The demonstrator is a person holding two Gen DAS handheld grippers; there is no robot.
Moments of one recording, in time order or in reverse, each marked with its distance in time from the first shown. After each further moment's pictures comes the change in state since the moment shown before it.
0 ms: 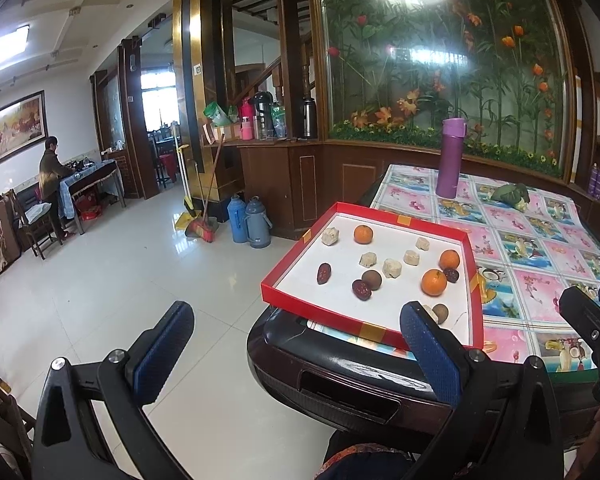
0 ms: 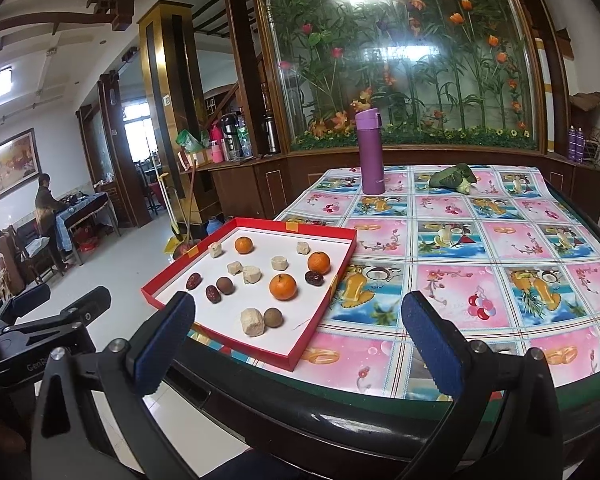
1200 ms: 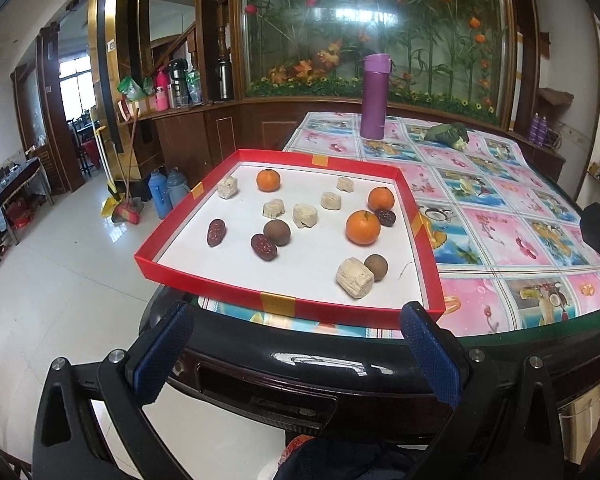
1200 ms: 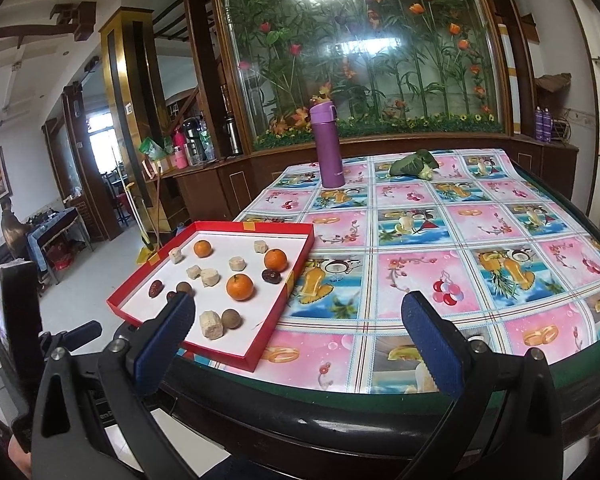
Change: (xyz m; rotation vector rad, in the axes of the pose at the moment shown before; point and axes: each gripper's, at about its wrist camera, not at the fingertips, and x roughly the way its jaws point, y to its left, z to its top) left arm 0.062 -0.052 -0.023 0.130 0.142 -0.266; right arm 0.002 -0.025 -0.002 0.071 0.006 -0.117
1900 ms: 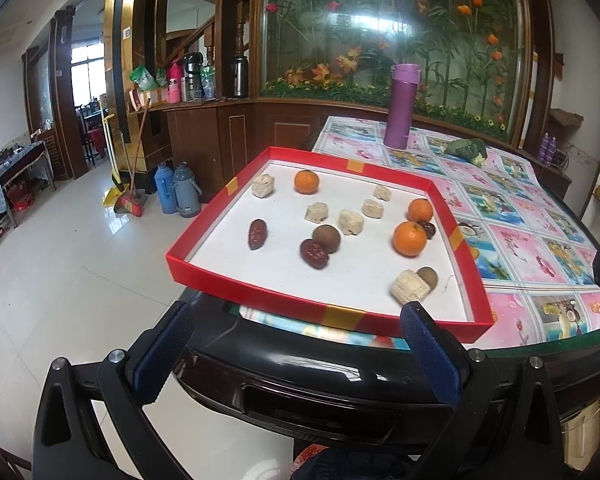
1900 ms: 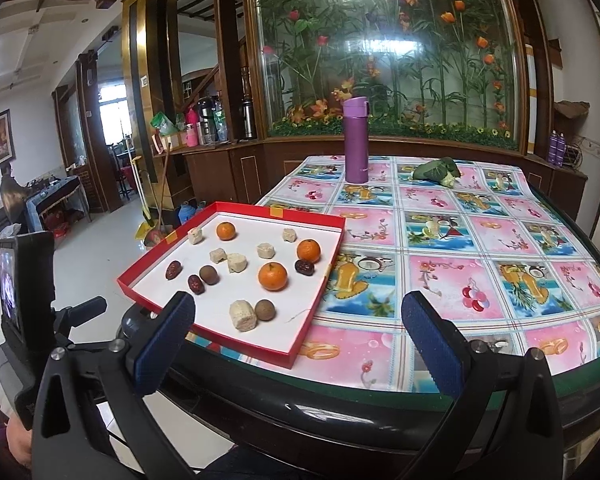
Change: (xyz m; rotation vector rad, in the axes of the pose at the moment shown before) left arm 0.016 0.049 0.002 -0.069 -0.014 -0.003; right arm 0.014 0.055 -0.003 -0.108 0.037 -0.006
